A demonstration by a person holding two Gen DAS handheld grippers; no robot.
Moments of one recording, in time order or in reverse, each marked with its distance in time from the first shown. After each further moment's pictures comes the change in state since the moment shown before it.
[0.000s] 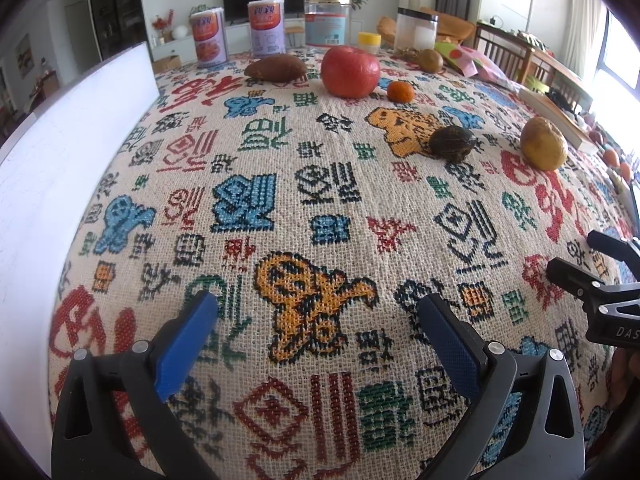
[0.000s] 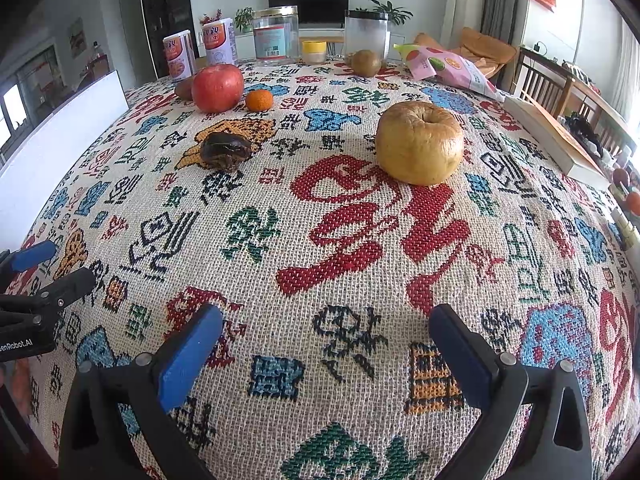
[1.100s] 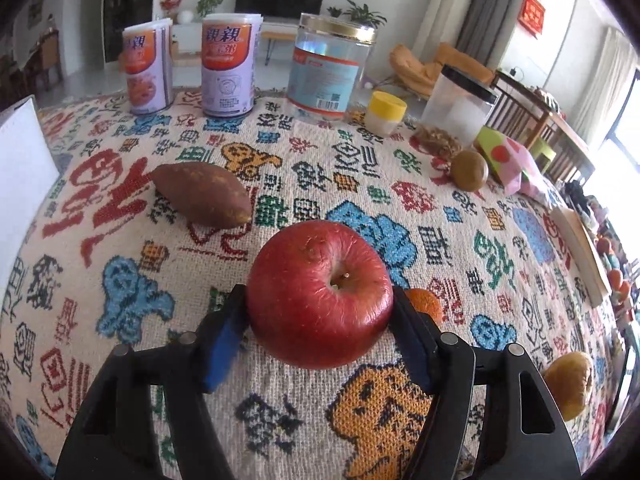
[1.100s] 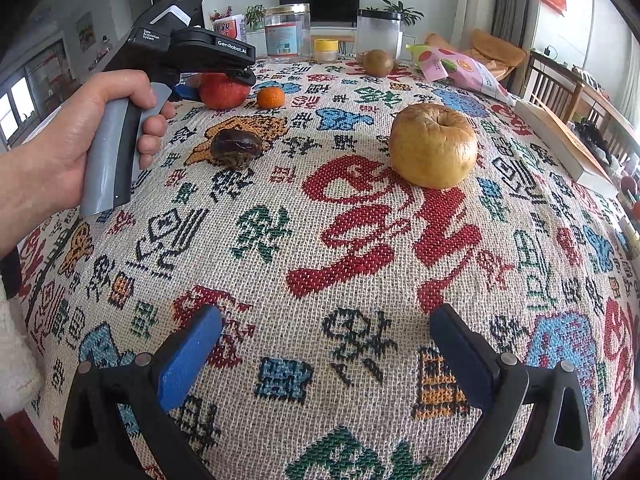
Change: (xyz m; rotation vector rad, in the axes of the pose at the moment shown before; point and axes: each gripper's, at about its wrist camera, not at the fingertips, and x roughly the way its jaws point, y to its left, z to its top) left arm 0.109 -0.008 0.177 -0.177 -0.024 -0.122; right arm 0.002 0.003 0.002 -0.024 0.009 0.026
